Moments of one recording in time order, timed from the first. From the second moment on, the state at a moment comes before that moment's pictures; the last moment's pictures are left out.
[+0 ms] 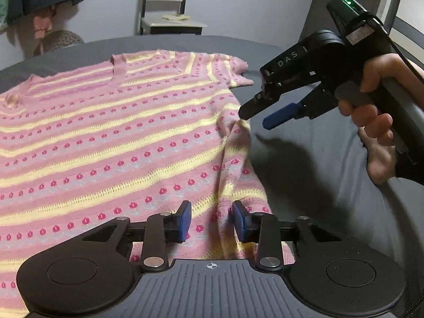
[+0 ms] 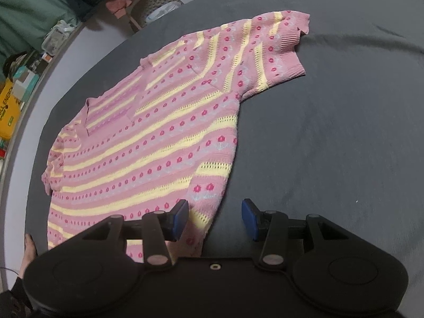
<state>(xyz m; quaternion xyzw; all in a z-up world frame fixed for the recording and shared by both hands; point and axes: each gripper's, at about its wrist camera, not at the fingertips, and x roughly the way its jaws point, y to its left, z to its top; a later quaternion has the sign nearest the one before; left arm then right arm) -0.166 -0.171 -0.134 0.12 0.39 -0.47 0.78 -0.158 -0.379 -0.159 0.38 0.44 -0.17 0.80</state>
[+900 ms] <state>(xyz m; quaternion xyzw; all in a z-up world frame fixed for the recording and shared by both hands) -0.209 -0.220 -0.152 0.01 0.49 -0.58 0.65 -0.187 -0.431 -0.170 0.38 0.47 -0.17 0.78</state>
